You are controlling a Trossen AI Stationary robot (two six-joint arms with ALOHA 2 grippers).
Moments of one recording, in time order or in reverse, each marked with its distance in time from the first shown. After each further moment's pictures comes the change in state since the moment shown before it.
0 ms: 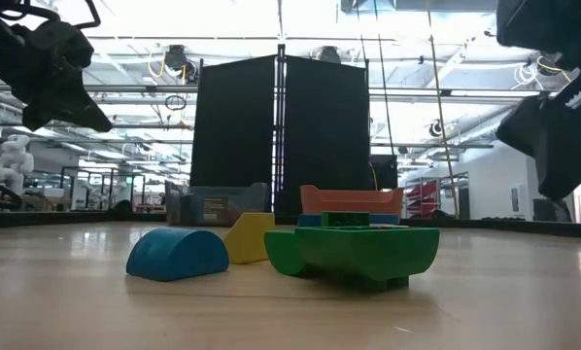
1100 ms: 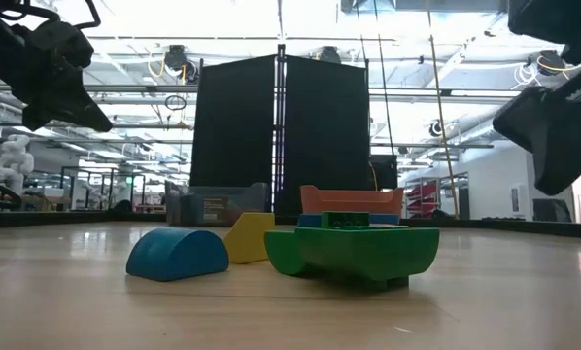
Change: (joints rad) left arm 0.000 0.000 0.000 0.000 0.000 -0.001; right arm 0.019 0.000 0.000 -0.010 0.047 -0.099
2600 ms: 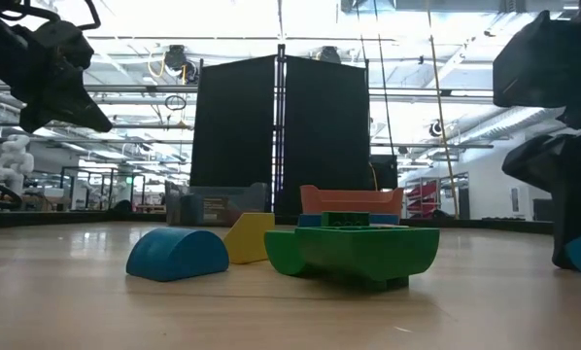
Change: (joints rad) left arm 0.000 0.000 0.000 0.000 0.004 -0.051; right arm 0.020 0.245 0.084 -0.147 0.045 0.183
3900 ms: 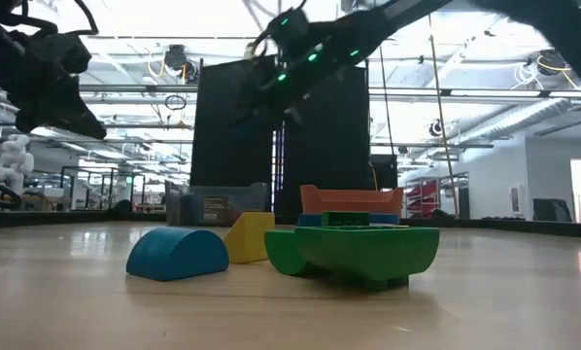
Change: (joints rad) left arm 0.000 0.001 0.000 -0.077 -0.027 0.010; right arm -0.989 0.326 0.871 0.135 -0.081 -0.547
